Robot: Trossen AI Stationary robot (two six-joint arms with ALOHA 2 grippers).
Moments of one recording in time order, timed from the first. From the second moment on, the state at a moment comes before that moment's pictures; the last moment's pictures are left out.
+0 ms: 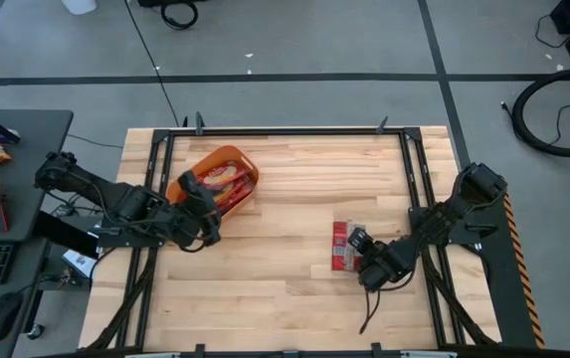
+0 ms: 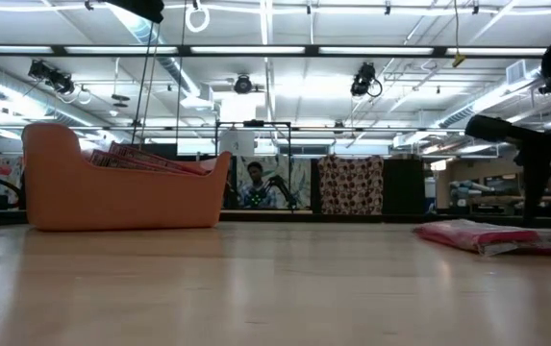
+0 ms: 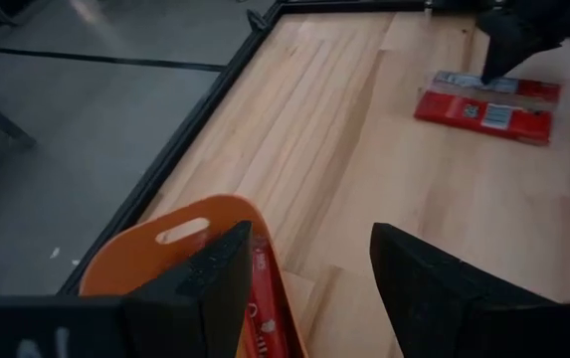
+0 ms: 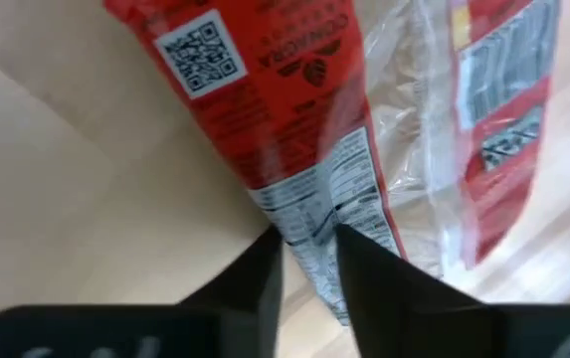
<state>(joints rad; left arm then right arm) -0.45 1.11 1.12 -0.87 -0.84 -0.46 0.64 1.63 0.74 -0.74 0.46 -0.27</state>
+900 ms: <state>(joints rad) -0.45 1.26 1.12 -0.82 -0.67 -0.38 0.58 1.63 1.00 -0.73 0.60 -0.24</state>
